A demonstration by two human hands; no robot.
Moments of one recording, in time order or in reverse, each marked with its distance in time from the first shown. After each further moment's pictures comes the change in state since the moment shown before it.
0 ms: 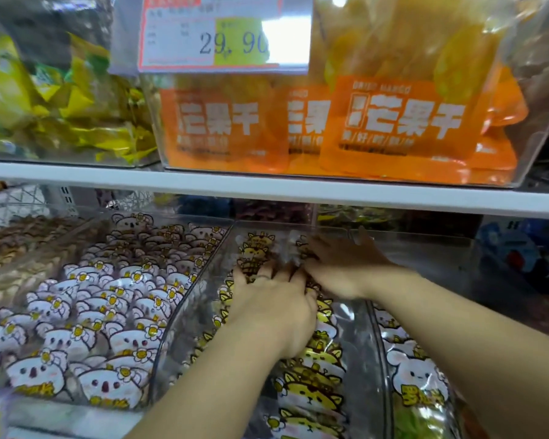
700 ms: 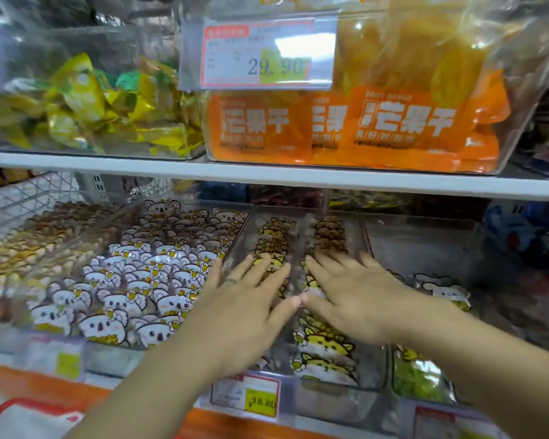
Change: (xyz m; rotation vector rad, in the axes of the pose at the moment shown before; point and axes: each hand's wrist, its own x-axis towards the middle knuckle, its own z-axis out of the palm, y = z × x) left_hand -0.083 -0.051 -0.007 -0.017 0.000 0.046; right_hand -0.091 -0.036 -0.005 -0.008 -0.146 -0.138
